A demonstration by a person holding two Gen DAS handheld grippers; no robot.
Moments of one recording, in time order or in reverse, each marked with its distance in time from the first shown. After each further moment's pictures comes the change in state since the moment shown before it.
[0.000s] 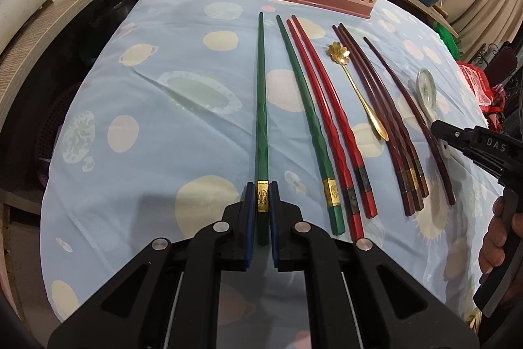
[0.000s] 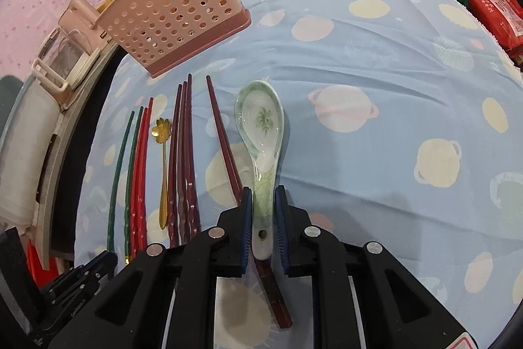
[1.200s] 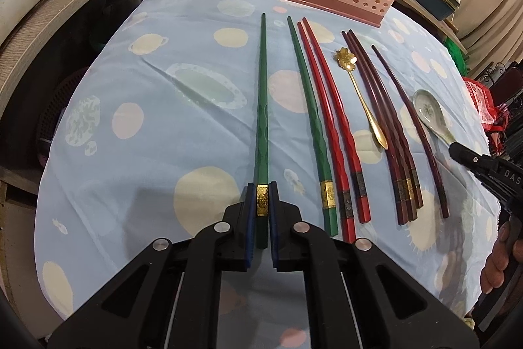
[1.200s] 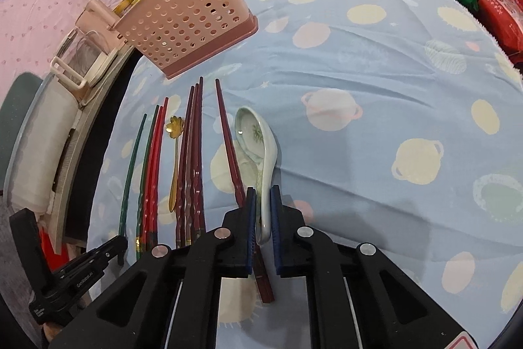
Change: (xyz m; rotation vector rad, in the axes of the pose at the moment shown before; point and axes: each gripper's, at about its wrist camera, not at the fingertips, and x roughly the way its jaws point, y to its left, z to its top) left arm -0.006 0.001 -0.003 -0.096 0.005 0.005; right arm -0.023 -0.010 -0.003 -0.045 0.000 0.061
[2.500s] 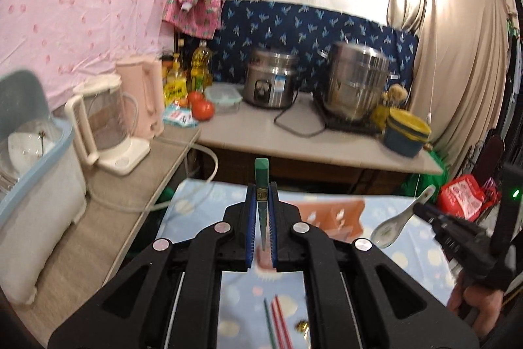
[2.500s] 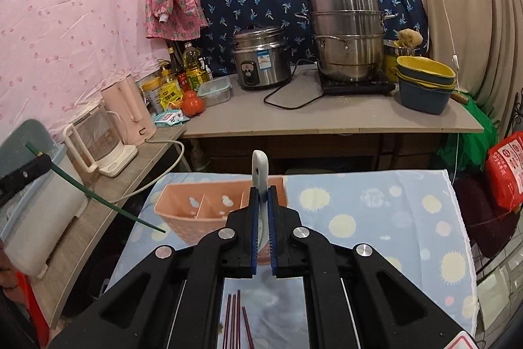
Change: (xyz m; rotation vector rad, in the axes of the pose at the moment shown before) left arm -0.170 -0.046 0.244 0.110 -0.618 -0.031; right arm -0.066 0.111 0.208 -0.239 -0.428 -0.059
